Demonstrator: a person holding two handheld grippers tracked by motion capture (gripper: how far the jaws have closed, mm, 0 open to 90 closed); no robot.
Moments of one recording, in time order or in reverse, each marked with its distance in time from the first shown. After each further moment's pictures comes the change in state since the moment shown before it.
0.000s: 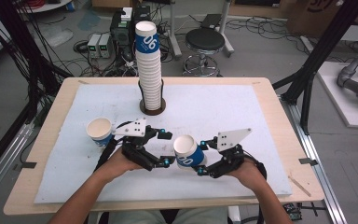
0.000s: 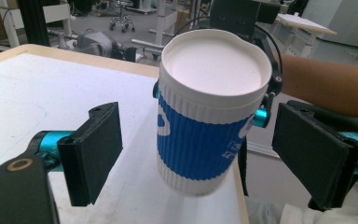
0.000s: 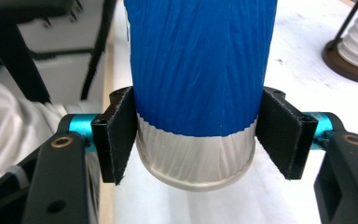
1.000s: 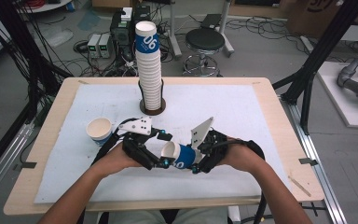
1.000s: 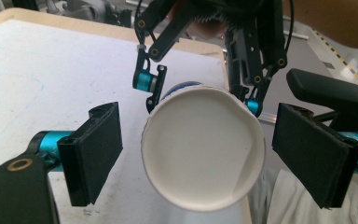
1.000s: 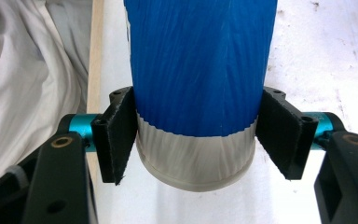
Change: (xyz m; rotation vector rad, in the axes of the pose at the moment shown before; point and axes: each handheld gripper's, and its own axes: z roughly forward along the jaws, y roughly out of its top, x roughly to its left) left arm 0.002 0.011 0.010 0.182 -0.024 0.006; right arm -0.007 0.059 0.028 0.462 0.055 -0.189
